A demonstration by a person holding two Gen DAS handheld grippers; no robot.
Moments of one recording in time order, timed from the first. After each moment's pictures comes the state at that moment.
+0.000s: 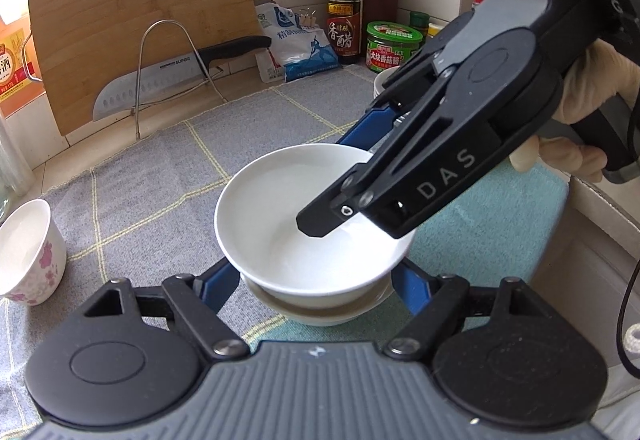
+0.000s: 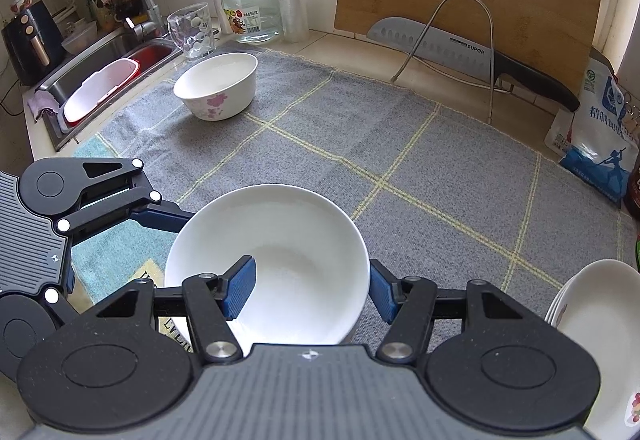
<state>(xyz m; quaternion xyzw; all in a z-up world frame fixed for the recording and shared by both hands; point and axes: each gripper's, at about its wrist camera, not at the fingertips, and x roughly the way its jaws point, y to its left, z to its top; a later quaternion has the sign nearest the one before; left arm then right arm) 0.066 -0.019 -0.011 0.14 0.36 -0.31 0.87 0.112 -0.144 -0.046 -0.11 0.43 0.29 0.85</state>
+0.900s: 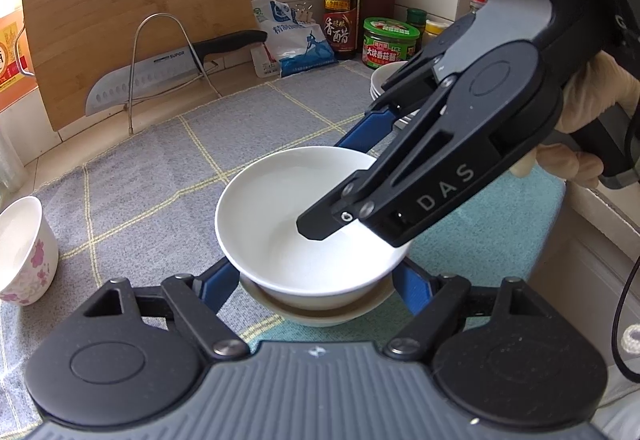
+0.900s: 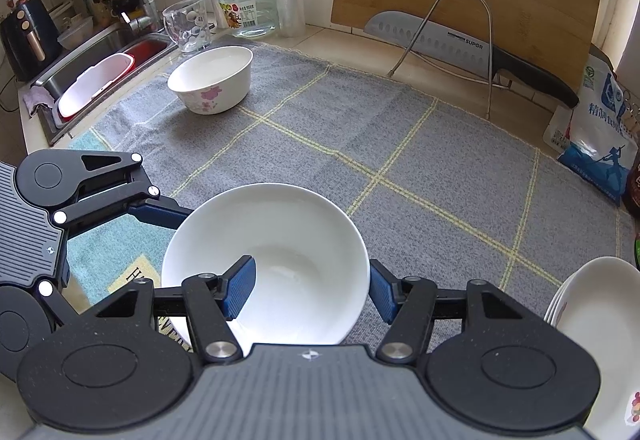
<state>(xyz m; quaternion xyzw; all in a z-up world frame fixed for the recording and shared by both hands) 0.072 -0.020 -0.012 0.14 0.37 -0.32 0.86 0.114 -0.143 -0.051 -0.12 0.43 0.28 0.85</state>
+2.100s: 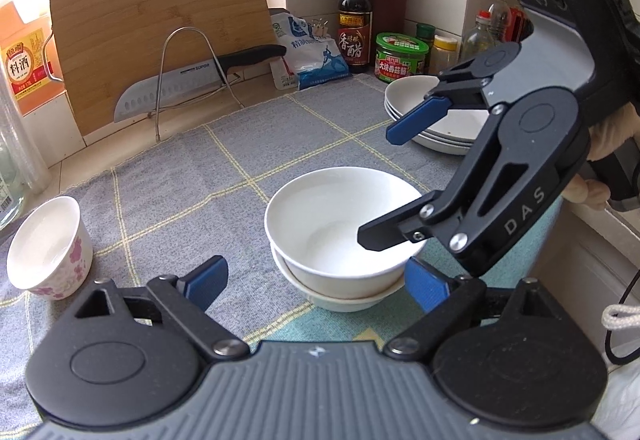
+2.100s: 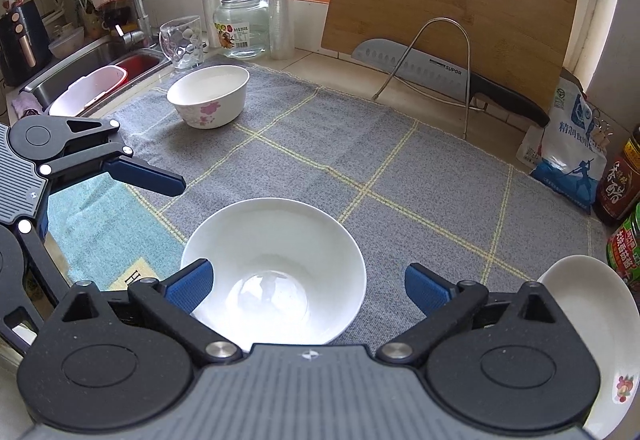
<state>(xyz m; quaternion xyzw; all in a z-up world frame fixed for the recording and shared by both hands) 0.062 0.012 0.002 0.14 0.36 -0.30 0.87 0.084 -0.141 -0.044 -0.13 0.39 0.25 0.88</state>
